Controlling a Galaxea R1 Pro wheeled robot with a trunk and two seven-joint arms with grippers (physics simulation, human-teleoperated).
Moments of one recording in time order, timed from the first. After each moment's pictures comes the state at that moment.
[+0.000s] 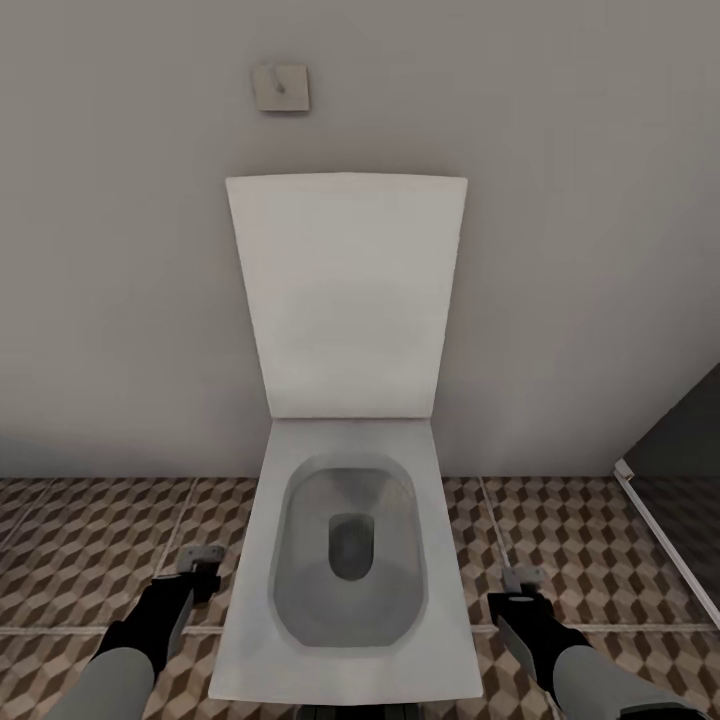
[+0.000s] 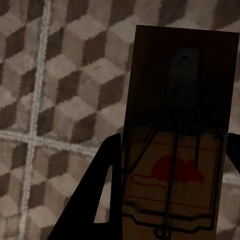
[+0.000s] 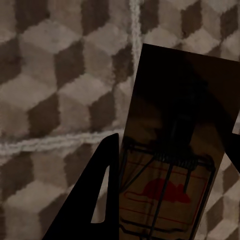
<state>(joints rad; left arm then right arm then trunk) -0.62 0.01 0.49 -0.52 -0.46 0.33 0.03 -0.68 -0.04 0.10 -0.19 -0.05 0.16 -0.29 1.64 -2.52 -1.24</state>
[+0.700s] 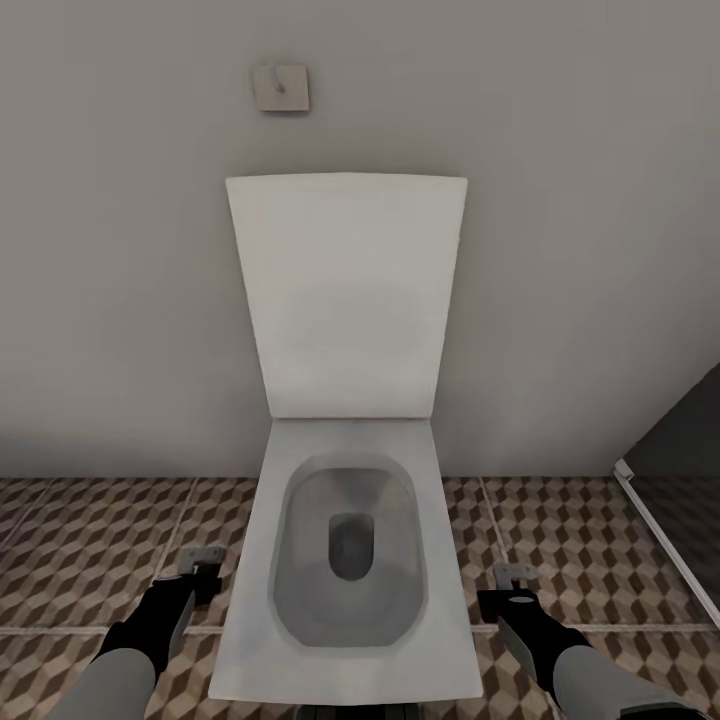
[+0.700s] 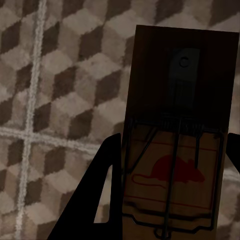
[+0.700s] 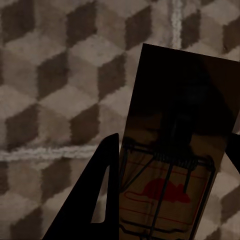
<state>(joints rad) -0.62 0.01 0.49 -0.51 -0.46 0.33 0.04 -0.68 -0.05 0.11 -0.19 -0.05 0.12 -0.16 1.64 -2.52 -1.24</state>
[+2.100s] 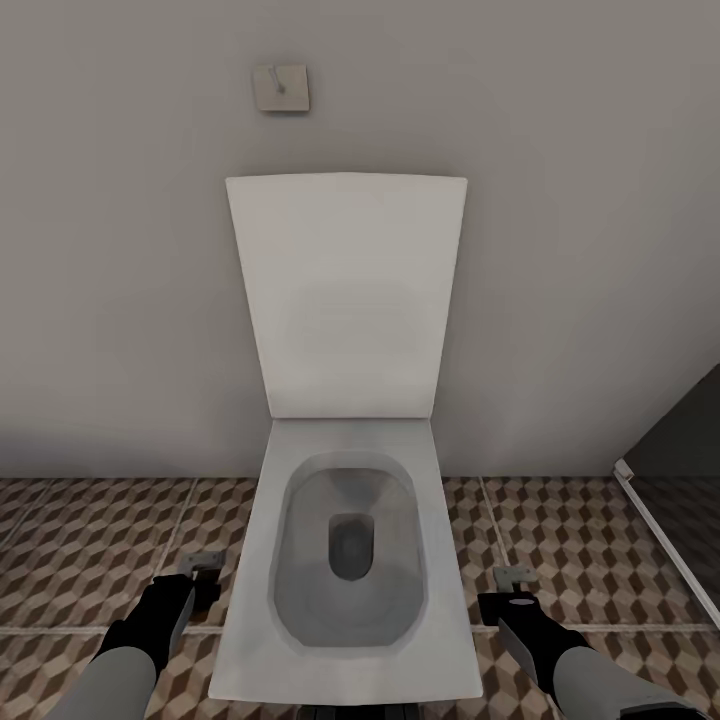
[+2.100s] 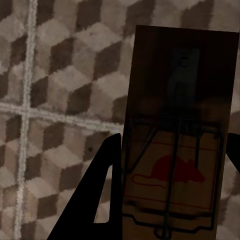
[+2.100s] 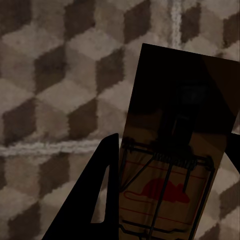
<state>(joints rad) -0.62 0.00 0.49 -0.53 -0.45 0.45 0.03 -0.68 -0.05 0.11 -0.18 -0.05 0.12 -0.16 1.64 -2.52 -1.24</state>
